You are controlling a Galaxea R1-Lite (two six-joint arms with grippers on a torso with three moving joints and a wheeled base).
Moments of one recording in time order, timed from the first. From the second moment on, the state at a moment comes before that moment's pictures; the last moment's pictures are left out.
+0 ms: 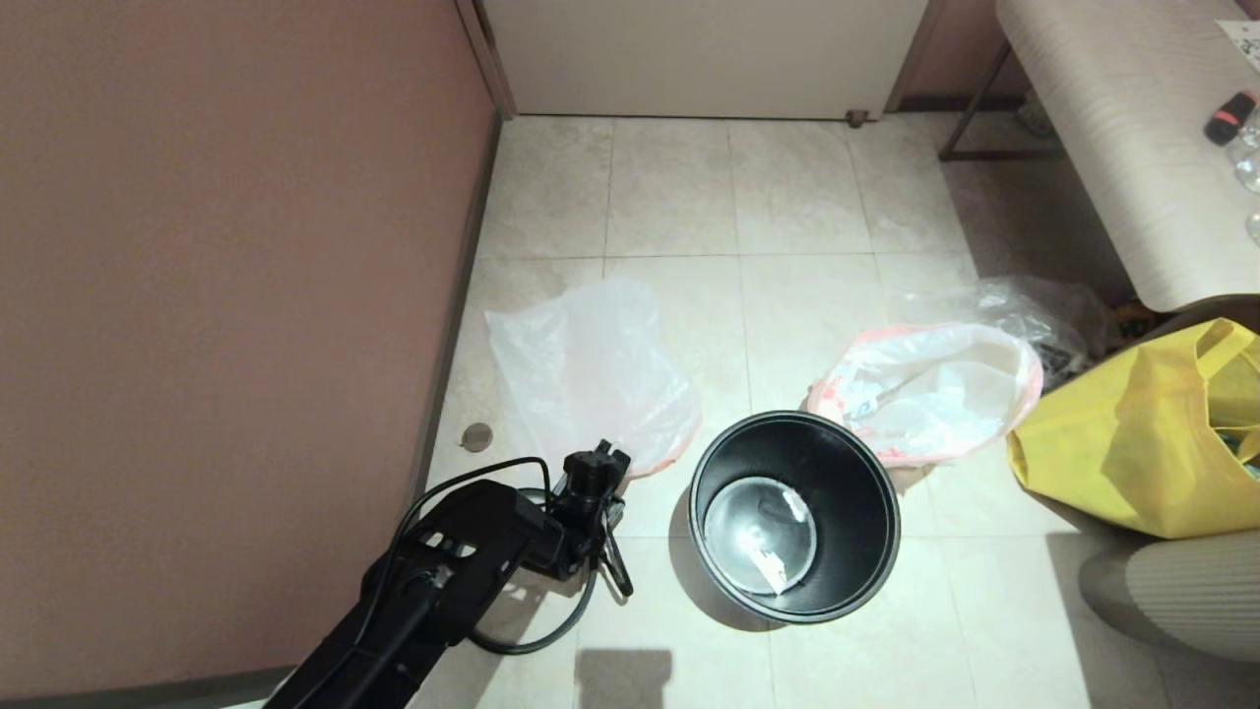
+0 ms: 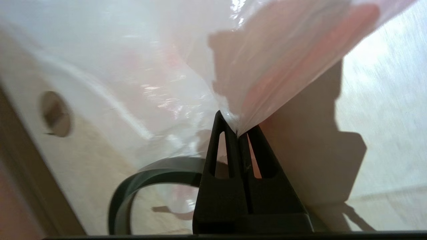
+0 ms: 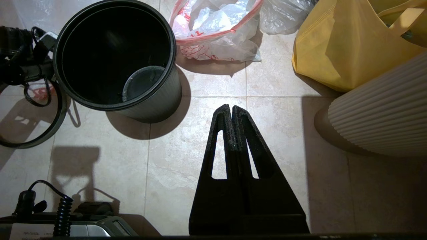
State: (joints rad) left arm -0.39 3.02 -1.95 -0.65 0.48 0.48; right arm 0.01 0.00 -0.02 0.05 0.01 0.00
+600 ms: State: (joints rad) left arm -0.41 2.97 -1.84 -1.05 0.66 0.48; right arm 0.01 0.00 -0.02 0.05 0.01 0.00
